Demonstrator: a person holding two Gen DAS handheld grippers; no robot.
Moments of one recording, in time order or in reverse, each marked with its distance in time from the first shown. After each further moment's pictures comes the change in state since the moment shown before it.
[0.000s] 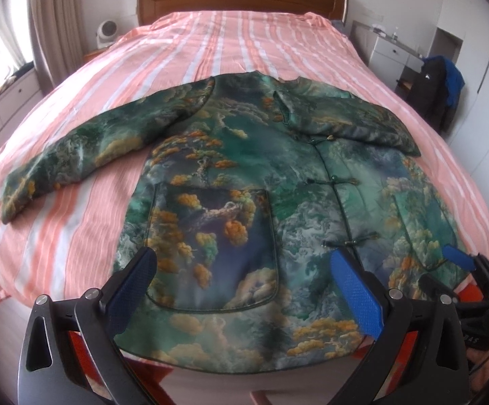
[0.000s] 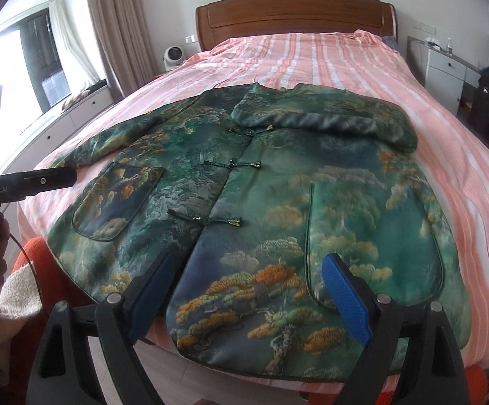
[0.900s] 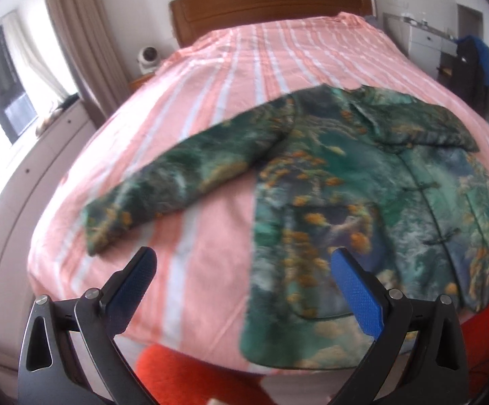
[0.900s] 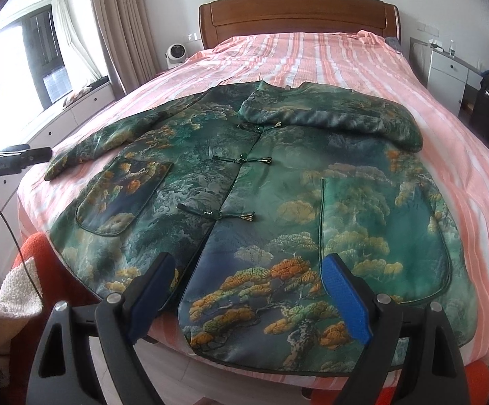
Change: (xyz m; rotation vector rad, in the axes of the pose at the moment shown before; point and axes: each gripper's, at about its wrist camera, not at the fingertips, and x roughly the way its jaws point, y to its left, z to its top) left arm -0.031 0.086 0.018 0.063 -0.054 0.282; right arm 0.000 0.014 -0.003 -0.018 0.005 0.005
